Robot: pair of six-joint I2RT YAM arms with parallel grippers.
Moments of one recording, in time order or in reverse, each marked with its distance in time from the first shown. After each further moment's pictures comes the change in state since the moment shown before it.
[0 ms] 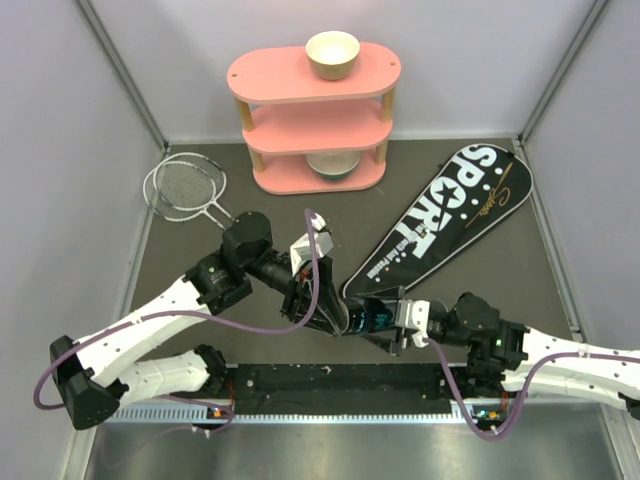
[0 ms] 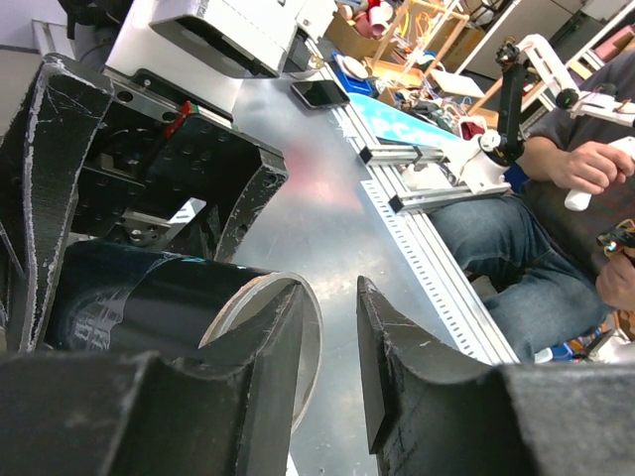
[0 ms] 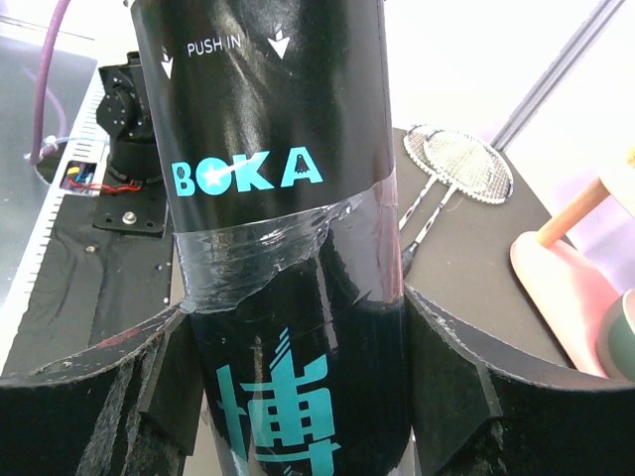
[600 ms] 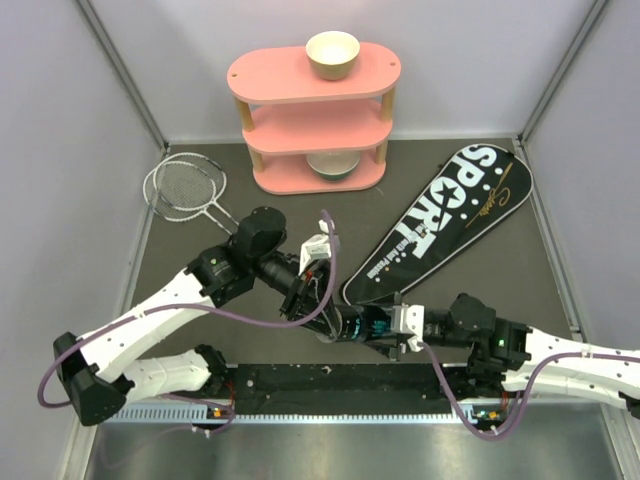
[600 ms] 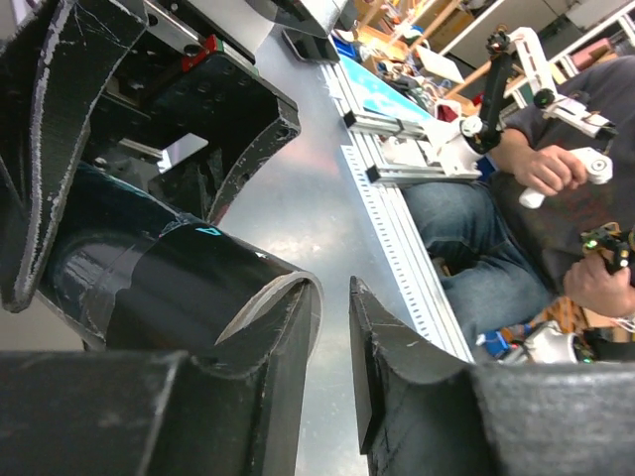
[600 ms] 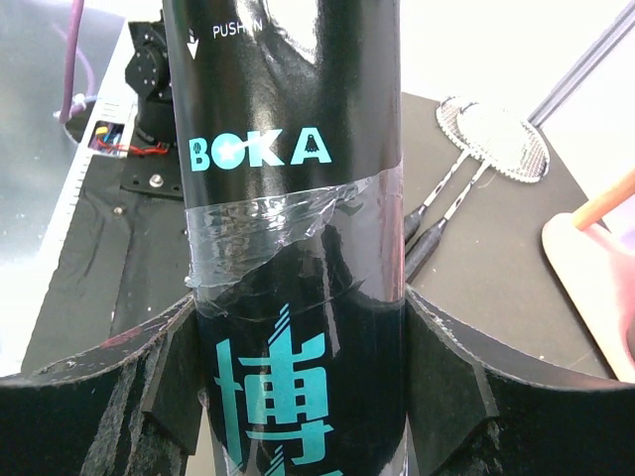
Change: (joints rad) left arm 0.031 0.062 0.096 -0.373 0.027 0.131; right arm 0.008 -0.015 0.026 -0.146 -0.016 -0.018
